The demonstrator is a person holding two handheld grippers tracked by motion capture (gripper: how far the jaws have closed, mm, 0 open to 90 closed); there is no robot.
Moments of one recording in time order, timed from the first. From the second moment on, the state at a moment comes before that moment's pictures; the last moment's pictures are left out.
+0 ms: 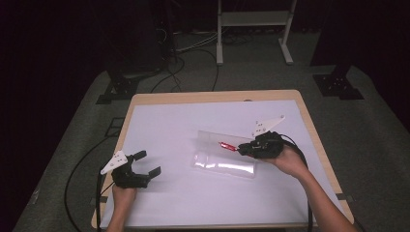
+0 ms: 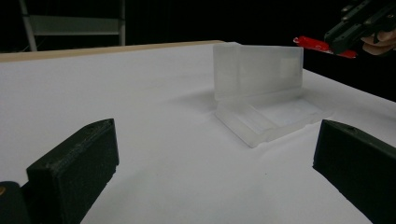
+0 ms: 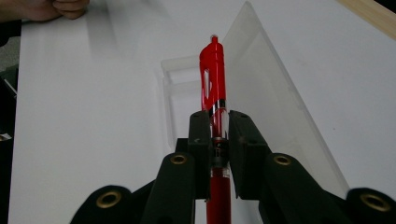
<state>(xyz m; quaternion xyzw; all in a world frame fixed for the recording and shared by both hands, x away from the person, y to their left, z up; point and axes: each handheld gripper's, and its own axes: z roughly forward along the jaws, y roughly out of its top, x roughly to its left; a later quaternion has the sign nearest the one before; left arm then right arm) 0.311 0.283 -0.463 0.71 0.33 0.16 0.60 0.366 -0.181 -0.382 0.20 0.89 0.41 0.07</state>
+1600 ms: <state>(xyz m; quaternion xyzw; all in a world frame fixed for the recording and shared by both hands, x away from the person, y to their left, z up) 0.311 0.283 -0.463 0.71 0.33 0.16 0.60 0.394 -0.151 -0.416 0.19 0.90 0.39 0.03</state>
